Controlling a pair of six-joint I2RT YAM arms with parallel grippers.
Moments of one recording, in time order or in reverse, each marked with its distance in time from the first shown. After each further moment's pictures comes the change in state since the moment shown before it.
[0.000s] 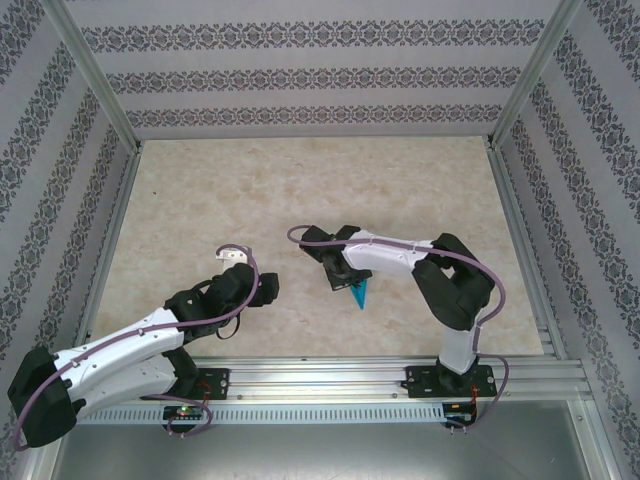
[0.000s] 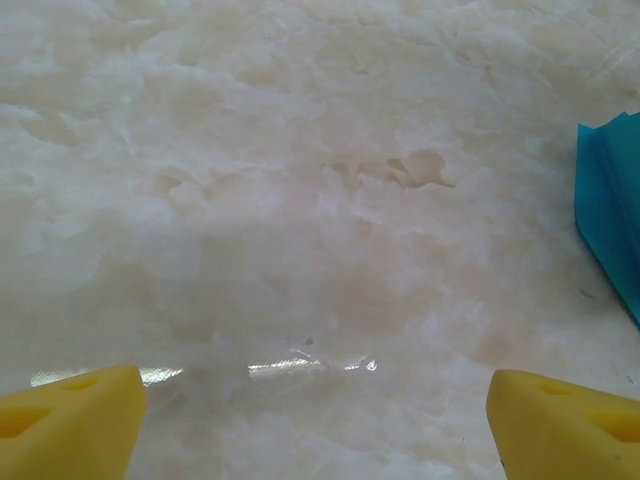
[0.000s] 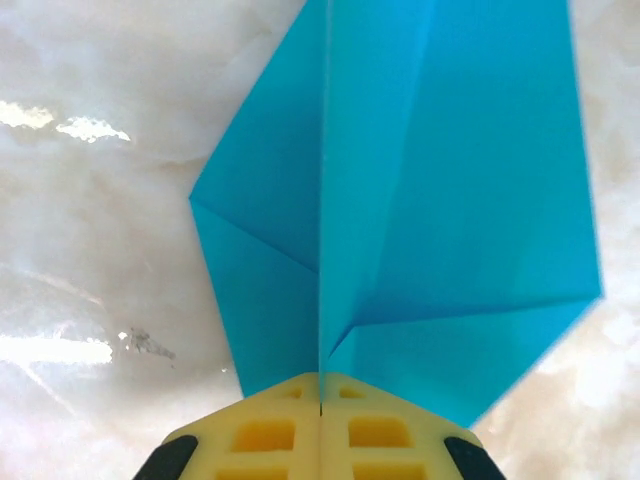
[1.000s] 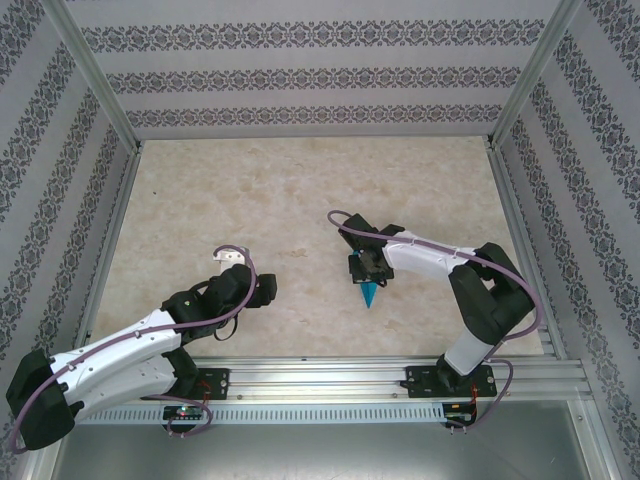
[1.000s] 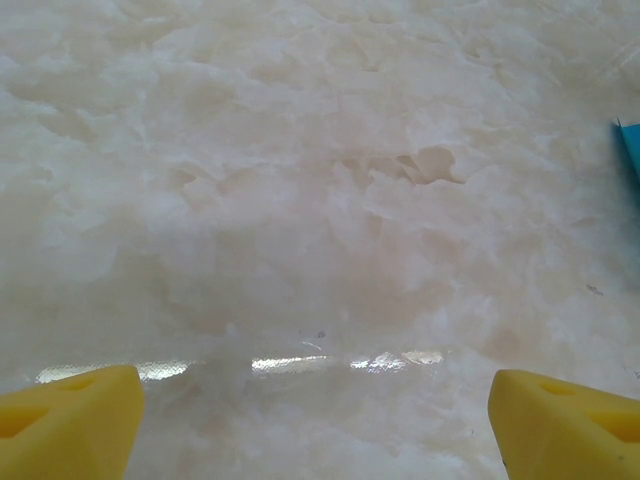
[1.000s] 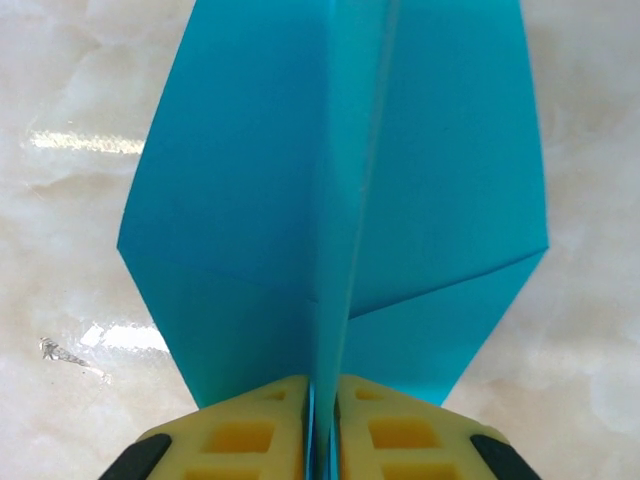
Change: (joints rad) left arm 0.000 -0.023 0.000 -0.034 -0.004 -0.004; right arm -0.190 -0.180 -0.230 0.214 -0.230 -0.031
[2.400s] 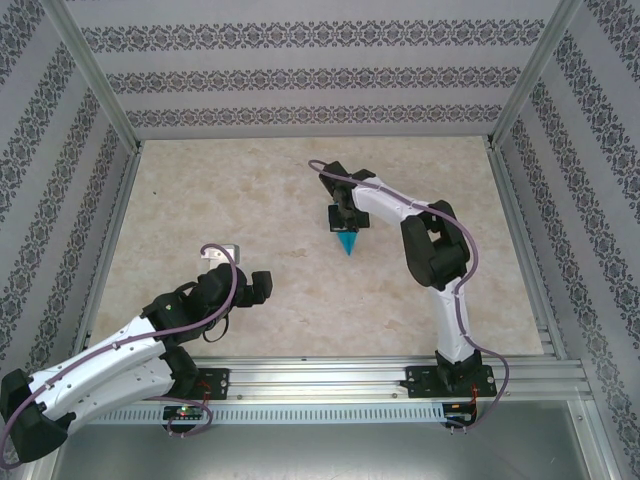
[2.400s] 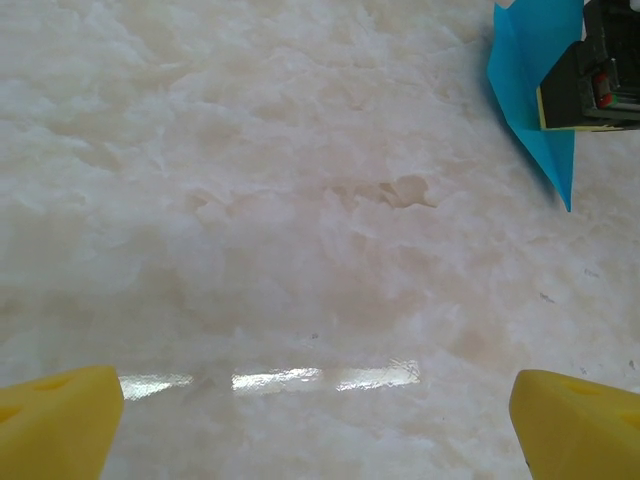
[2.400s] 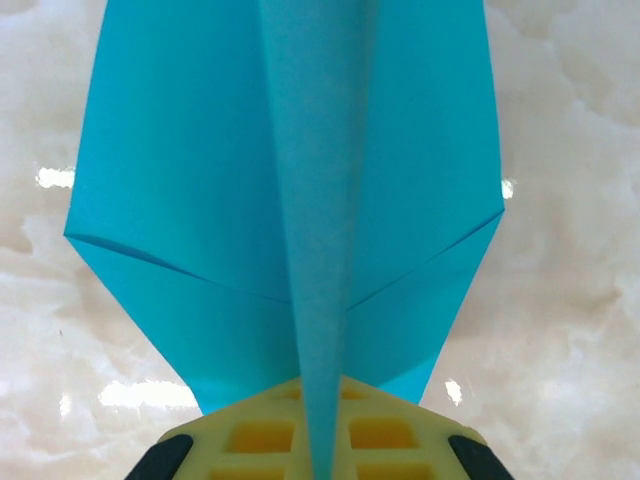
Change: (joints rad) left arm 0.000 -0.126 0.062 -0.131 -0.003 0.009; right arm -0.120 0.531 0.747 -0.226 0.008 -0.073
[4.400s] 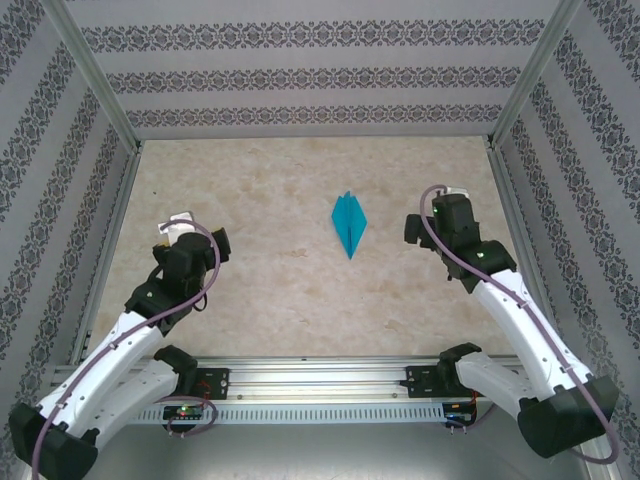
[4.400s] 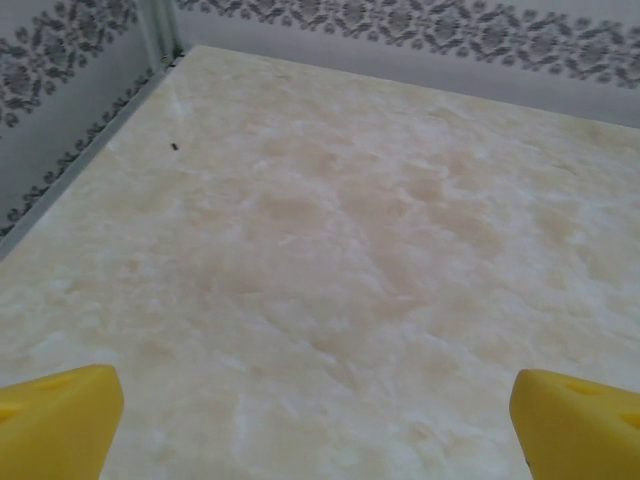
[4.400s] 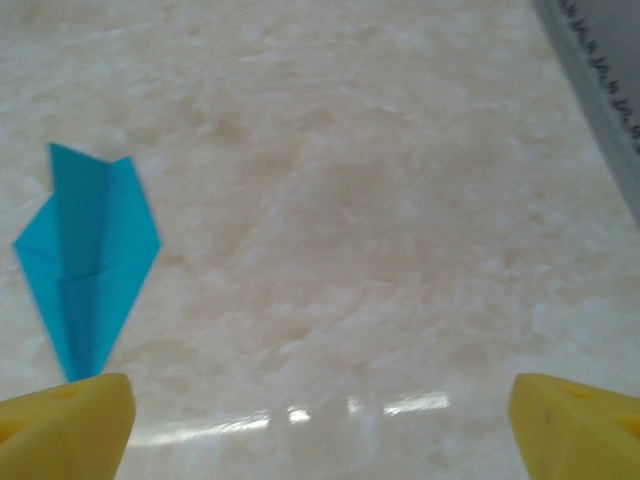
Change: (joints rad) left arm 0.414 0.014 0.063 0.156 -0.190 0.309; right arm -0.253 -1.218 -0.831 0.248 0.200 -0.180
